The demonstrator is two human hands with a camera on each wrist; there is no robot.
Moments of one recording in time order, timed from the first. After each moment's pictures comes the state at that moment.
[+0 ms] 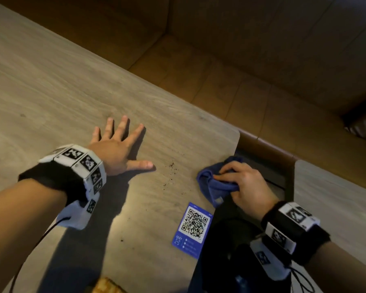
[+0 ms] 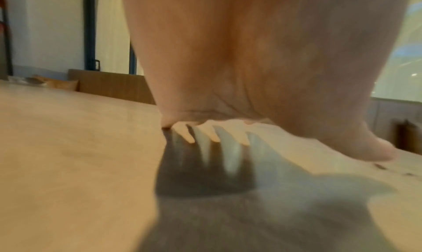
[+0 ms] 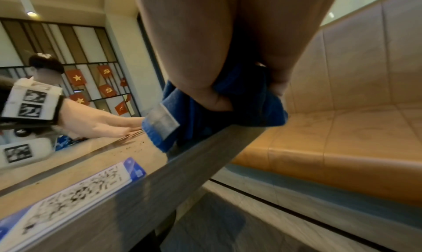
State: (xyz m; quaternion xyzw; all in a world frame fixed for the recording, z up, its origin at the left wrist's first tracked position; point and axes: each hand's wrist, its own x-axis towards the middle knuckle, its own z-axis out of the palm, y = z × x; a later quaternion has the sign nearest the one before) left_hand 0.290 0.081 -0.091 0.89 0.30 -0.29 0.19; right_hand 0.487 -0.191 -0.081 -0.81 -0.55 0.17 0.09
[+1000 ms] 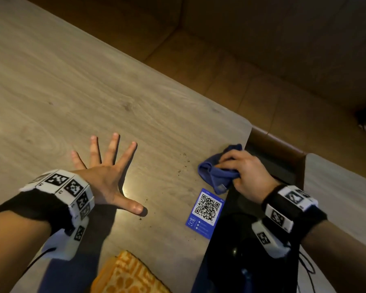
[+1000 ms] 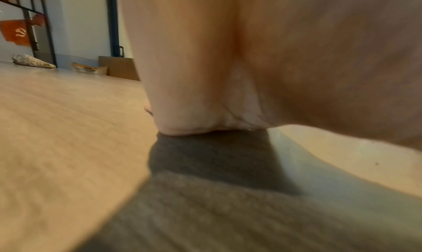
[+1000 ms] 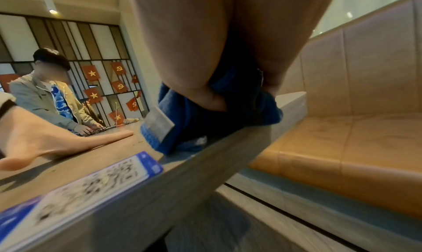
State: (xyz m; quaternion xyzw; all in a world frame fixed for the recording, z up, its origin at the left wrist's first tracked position) left_hand 0.211 0.038 -0.081 0.83 0.33 -0.39 0.22; right_hand 0.475 -0.176 -0.082 -0.78 -0.58 0.20 0.10
